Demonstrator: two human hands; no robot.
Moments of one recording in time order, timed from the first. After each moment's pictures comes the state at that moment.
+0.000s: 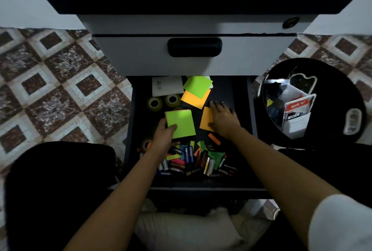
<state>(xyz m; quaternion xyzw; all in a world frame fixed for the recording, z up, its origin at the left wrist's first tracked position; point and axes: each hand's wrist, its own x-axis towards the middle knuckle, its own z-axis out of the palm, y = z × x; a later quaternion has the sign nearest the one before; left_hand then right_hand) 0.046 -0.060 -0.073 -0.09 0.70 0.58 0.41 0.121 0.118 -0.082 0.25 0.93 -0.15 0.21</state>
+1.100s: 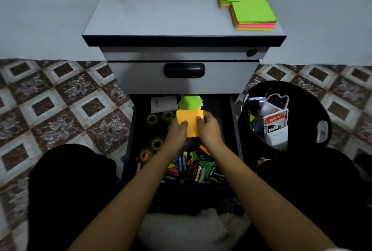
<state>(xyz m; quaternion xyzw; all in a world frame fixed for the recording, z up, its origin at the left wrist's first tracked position) 0.082 -0.025 0.013 0.04 0.76 0.55 0.36 0.130 0.056 0.008 0.42 0.72 -0.54 -0.11</state>
